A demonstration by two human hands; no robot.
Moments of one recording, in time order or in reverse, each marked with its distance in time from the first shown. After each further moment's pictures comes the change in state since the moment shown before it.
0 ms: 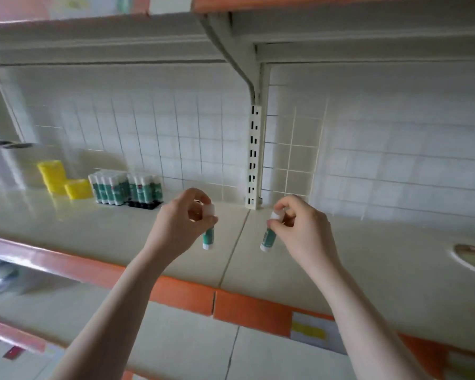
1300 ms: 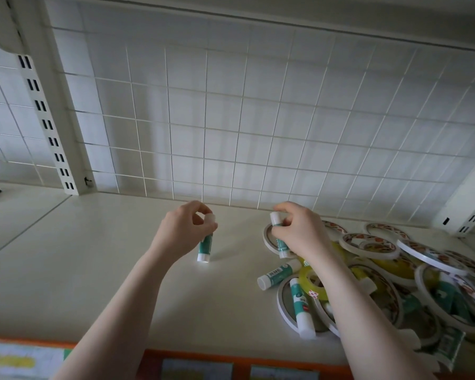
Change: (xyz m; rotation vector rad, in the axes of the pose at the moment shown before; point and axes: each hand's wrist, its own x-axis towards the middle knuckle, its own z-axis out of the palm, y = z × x) left_hand 0.005 0.173 0.307 -0.042 -0.313 -0.113; right_hand 0.023 0.261 -0.233 -0.249 -0.182 0.335
